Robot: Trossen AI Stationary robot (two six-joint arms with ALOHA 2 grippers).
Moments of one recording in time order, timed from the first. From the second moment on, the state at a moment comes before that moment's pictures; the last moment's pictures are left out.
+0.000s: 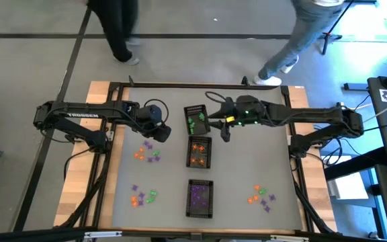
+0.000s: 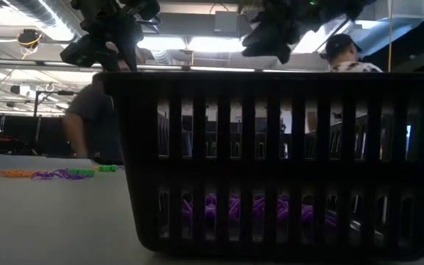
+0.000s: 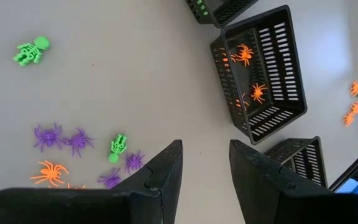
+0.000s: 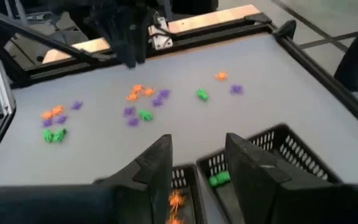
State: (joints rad) left arm 0.10 1.24 1.06 -0.87 0.03 -1.12; right arm -0.15 1.29 0.96 -0.11 -0.08 0.12
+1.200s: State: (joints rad) left arm 0.07 1.35 1.06 -0.65 -0.14 -0.25; right arm -0.16 0.87 0.38 -0.03 0.38 0.41
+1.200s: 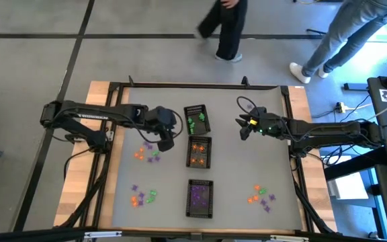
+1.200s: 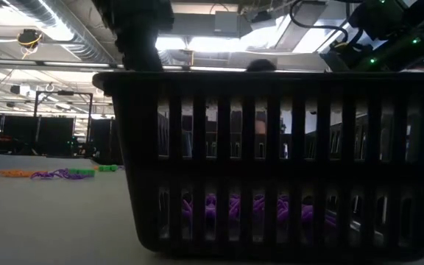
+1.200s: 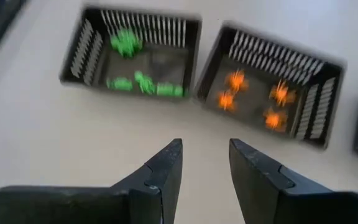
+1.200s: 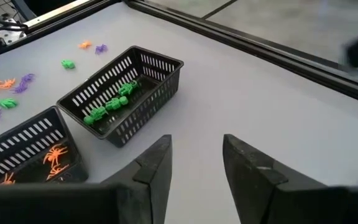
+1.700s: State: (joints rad) left arm 0.03 1.33 0.99 -0.64 -0.08 -0.23; right arm -0.15 0.87 0.38 0.01 0.11 0.42
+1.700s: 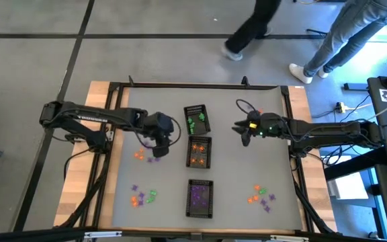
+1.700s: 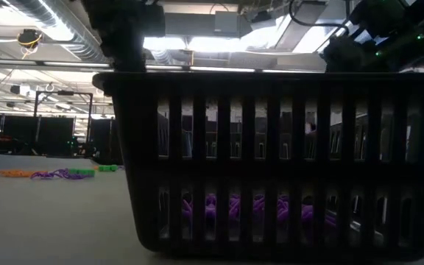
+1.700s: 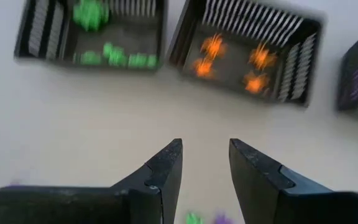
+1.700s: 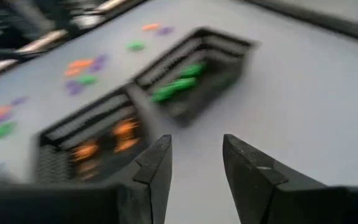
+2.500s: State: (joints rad) left arm -0.12 1.17 0.56 0.08 -0.03 -0.44; right arm 0.57 1.22 0.78 -0.56 0.27 0.74
